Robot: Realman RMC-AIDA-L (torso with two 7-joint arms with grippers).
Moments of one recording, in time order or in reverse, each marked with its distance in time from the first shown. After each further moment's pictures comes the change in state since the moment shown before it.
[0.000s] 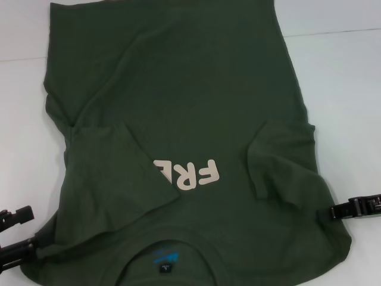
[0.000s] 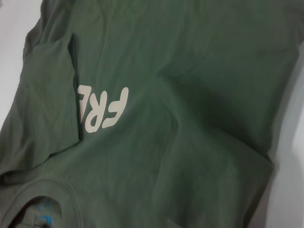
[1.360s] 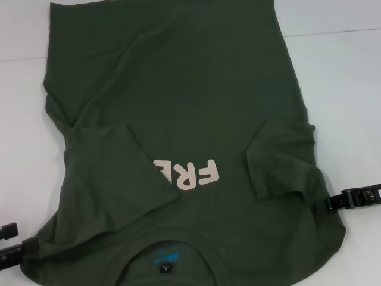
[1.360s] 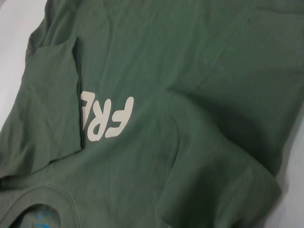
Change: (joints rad) left arm -0.029 0.031 -0.038 0.008 0.138 -0.088 -0.120; right arm 0.028 0.004 -0.019 -0.001 0.007 0.024 0.001
